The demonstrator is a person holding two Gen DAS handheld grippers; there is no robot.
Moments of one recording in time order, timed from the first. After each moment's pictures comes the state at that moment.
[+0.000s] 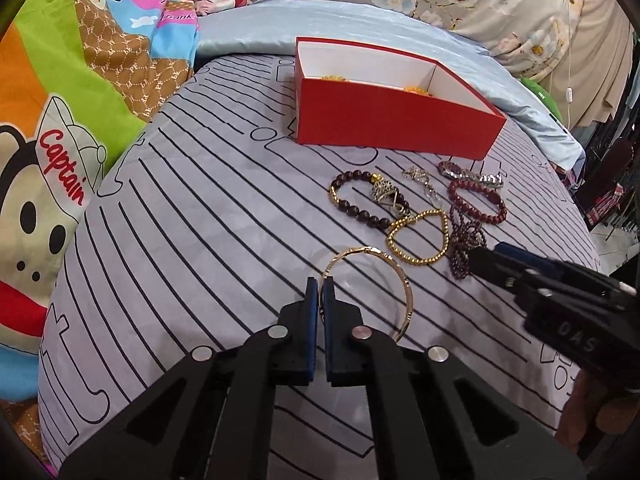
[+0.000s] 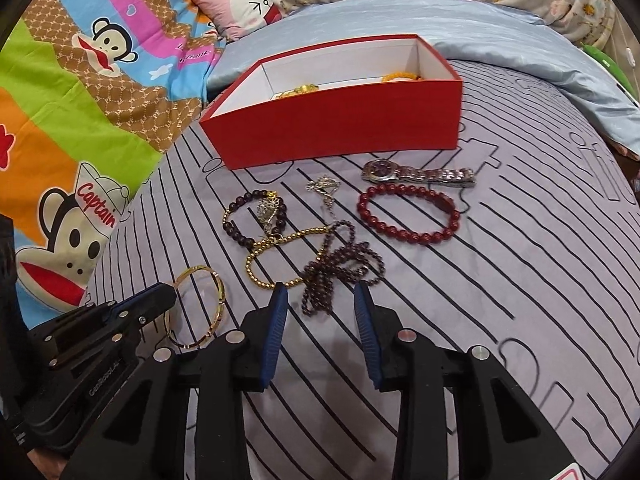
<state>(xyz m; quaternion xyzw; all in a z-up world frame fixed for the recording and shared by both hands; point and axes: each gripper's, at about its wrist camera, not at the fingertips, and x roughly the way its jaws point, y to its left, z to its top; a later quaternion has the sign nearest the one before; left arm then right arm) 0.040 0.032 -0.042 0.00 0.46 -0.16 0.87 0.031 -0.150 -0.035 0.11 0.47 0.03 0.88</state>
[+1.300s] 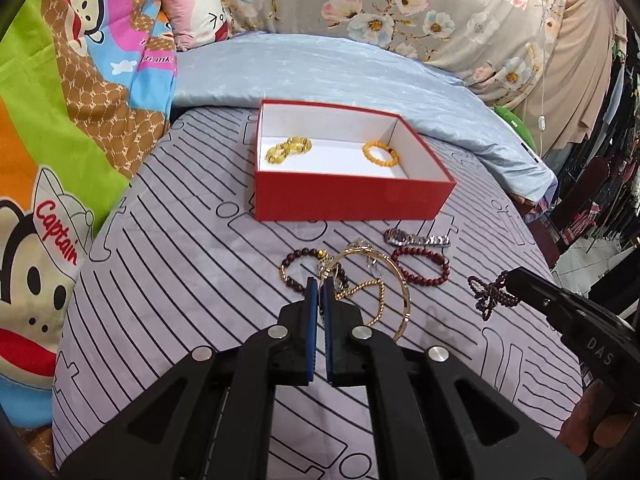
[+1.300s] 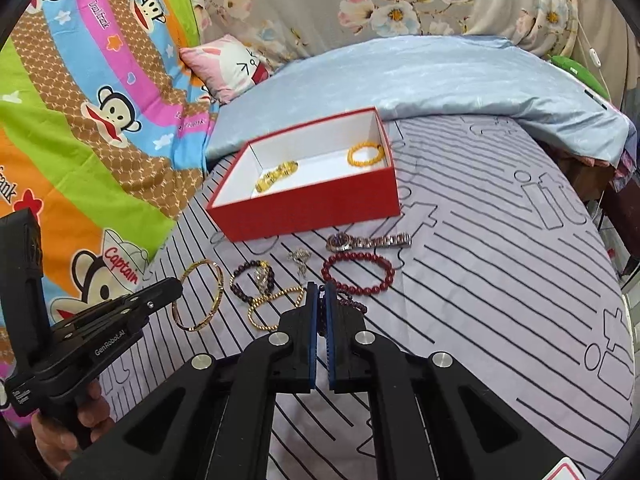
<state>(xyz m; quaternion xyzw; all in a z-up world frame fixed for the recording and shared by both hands) 0.048 0.012 0.022 -0.03 0.41 -0.20 0.89 -0.008 -0.199 0.042 0.15 0.38 0.00 0.91</state>
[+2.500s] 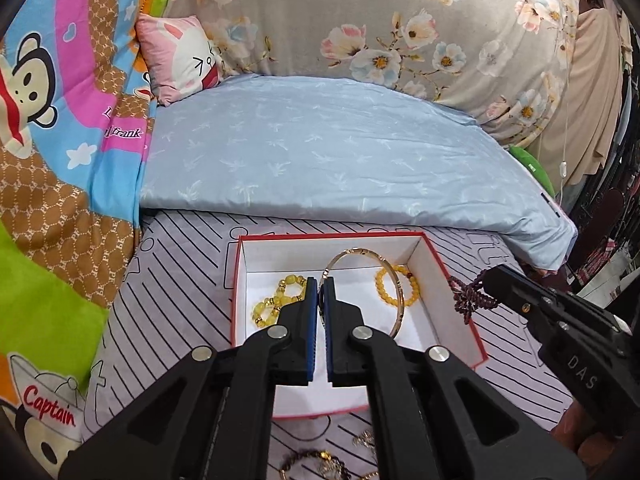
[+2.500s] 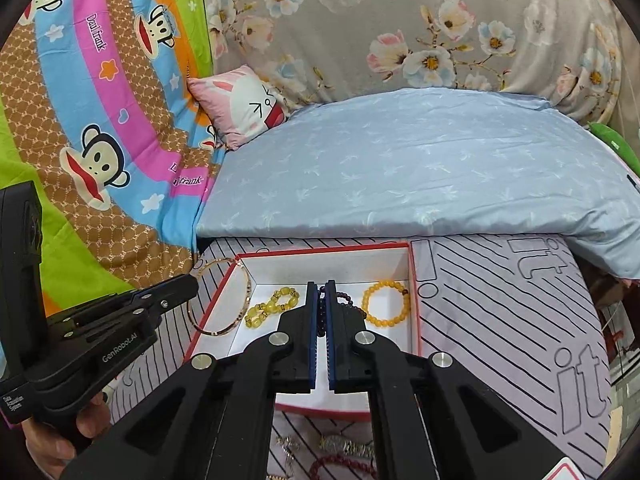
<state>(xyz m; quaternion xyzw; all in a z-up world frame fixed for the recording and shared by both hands) 0.216 -0.044 0.071 -0.01 0.36 -0.19 0.91 0.174 -0.221 0.082 0.10 0.33 0.03 0.94</state>
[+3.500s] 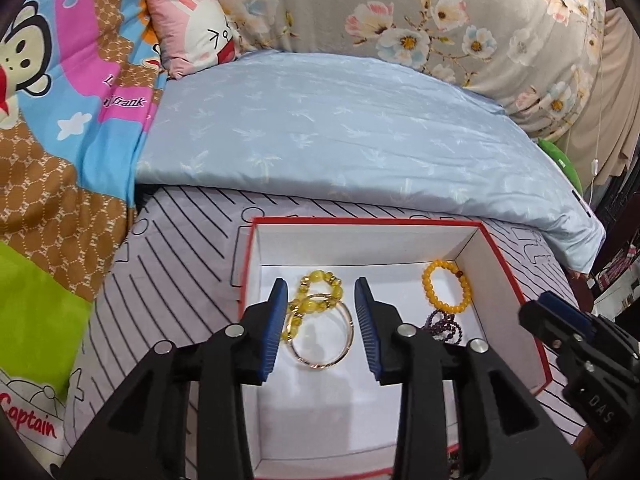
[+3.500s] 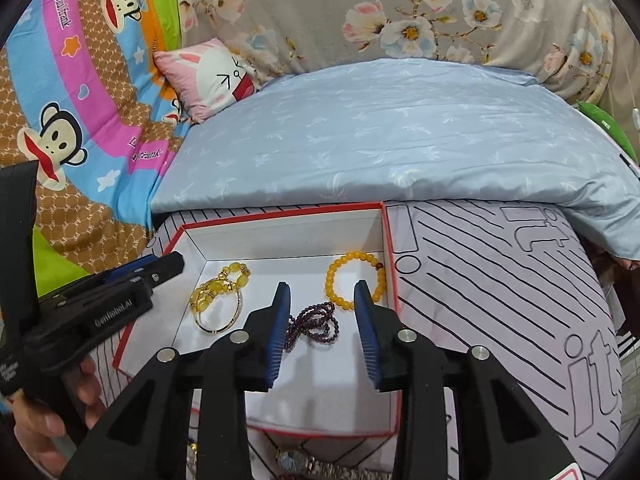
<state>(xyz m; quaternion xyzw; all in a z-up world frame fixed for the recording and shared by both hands) 0.256 -0.036 0.022 -0.02 0.39 -0.15 0.91 0.182 -0.238 0.039 0.10 0.36 -0.02 0.93</state>
